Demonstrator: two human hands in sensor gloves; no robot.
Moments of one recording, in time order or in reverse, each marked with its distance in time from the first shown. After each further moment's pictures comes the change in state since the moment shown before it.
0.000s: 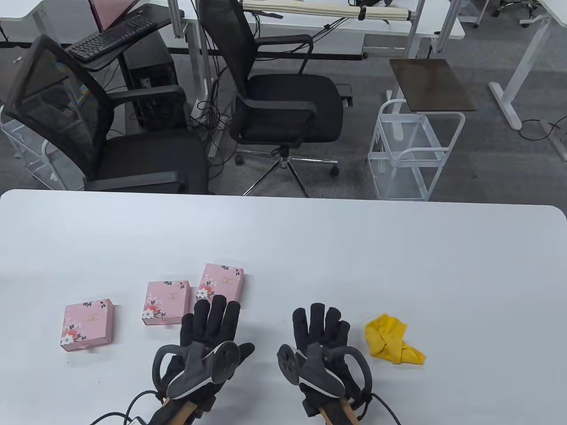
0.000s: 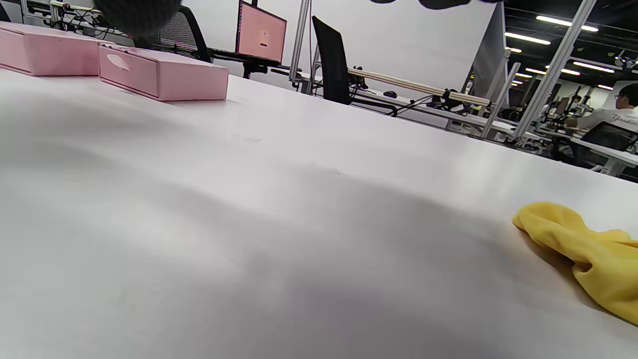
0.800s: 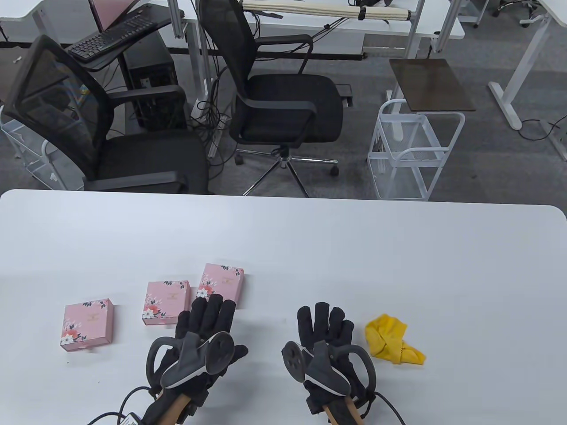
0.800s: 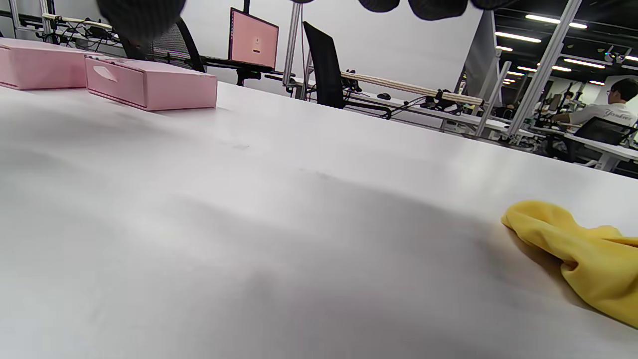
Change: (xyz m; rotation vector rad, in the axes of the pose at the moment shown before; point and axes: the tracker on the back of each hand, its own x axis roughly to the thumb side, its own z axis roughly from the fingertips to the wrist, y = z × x) left_hand -0.019 0.010 -0.013 -0.086 -0.003 0.021; right_hand -0.009 -0.001 -0.001 -0.014 0.017 -0.035
